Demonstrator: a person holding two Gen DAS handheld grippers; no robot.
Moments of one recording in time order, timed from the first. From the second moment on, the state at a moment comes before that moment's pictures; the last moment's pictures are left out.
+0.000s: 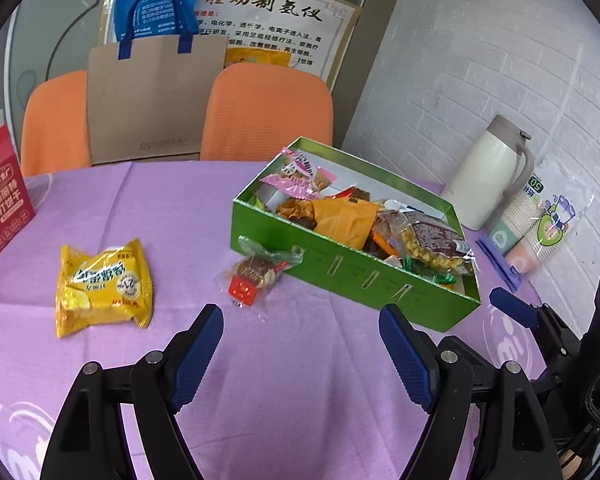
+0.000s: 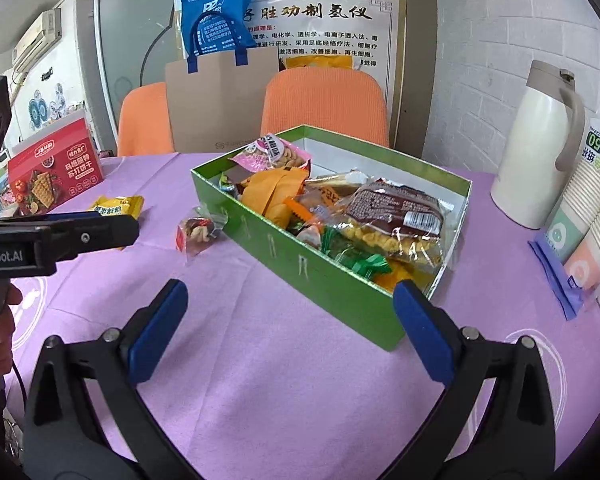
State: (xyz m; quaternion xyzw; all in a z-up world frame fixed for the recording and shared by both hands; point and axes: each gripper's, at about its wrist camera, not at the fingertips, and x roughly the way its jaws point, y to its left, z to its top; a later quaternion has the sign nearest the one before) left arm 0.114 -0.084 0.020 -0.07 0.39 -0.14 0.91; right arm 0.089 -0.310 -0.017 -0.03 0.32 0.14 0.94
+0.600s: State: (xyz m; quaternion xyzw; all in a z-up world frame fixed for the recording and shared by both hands) left arm 0.155 -0.014 0.007 -0.13 0.40 -0.16 0.89; right arm 0.143 -0.238 -0.045 0.00 0.36 0.24 0.90
